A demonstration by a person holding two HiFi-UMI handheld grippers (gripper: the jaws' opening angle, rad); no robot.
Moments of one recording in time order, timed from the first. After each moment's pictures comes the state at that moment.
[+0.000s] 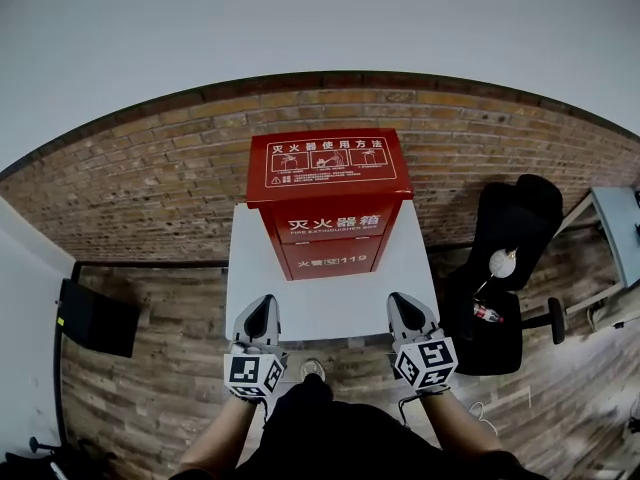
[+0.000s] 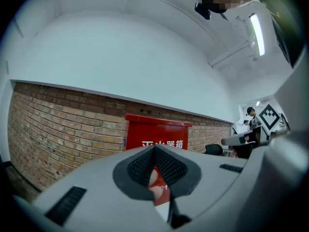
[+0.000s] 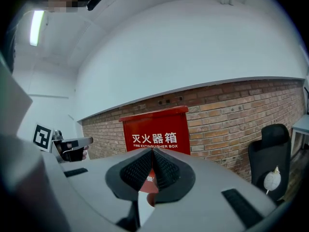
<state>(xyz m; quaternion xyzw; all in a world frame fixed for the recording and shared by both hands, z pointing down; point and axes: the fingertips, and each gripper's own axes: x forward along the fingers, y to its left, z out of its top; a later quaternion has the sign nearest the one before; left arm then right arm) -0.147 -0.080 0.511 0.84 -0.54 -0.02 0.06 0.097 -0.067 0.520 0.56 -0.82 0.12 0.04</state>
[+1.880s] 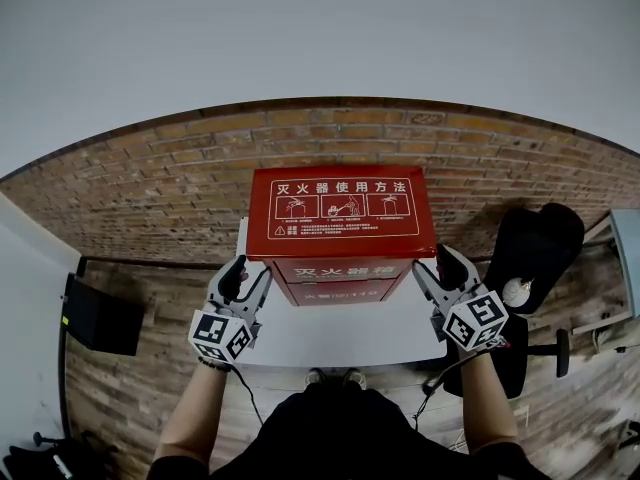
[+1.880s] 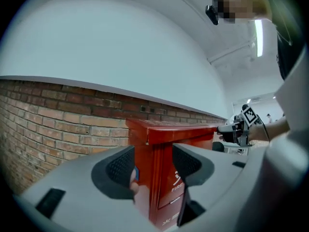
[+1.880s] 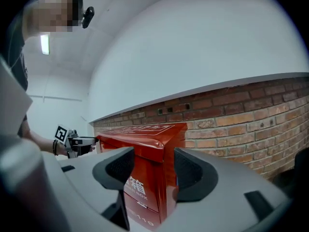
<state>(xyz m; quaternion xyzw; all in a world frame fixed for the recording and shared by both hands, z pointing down) -0.175 -0.261 0.470 0.87 -0.49 0.02 0.06 0.151 -0.263 0.458 0.47 -0.88 0.08 0.04</state>
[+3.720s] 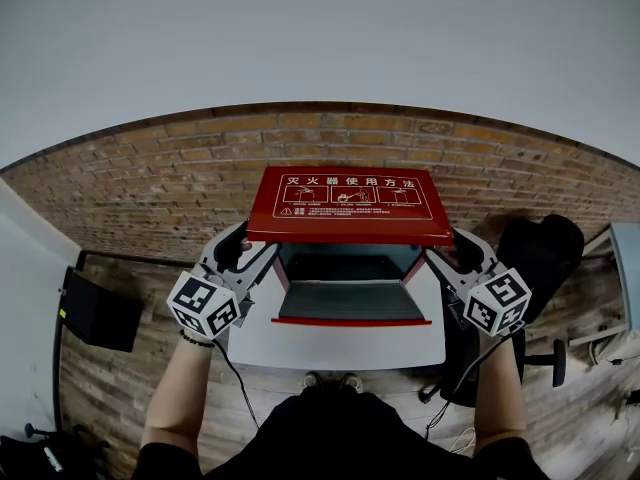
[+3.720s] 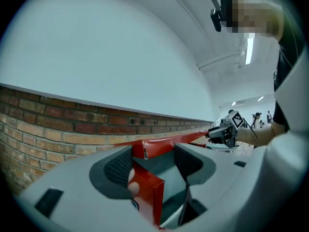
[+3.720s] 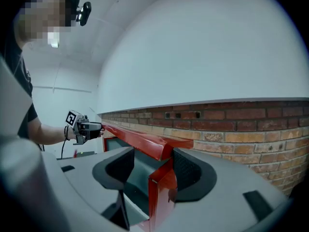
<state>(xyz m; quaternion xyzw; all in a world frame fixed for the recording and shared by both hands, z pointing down) -0.162 -0.278 0.395 0.91 -0.42 0.01 0.04 0.144 -0.274 0.408 0.43 -0.90 0.04 0.09</state>
